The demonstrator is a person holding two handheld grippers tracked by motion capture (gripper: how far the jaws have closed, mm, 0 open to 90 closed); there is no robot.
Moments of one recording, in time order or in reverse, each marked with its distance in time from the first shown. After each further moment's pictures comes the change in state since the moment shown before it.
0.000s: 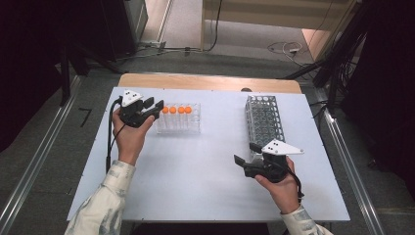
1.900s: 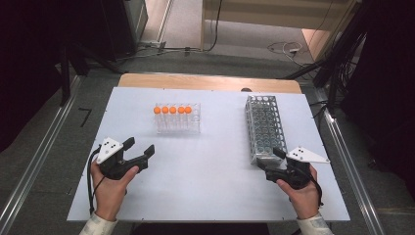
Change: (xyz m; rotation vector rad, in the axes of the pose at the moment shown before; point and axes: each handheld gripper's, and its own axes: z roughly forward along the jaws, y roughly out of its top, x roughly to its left) left arm -0.010 -0.093 -0.097 -0.008 -0.019 -0.048; right arm -0.035 -0.029 -0.041 -0.008 -0.118 0.071
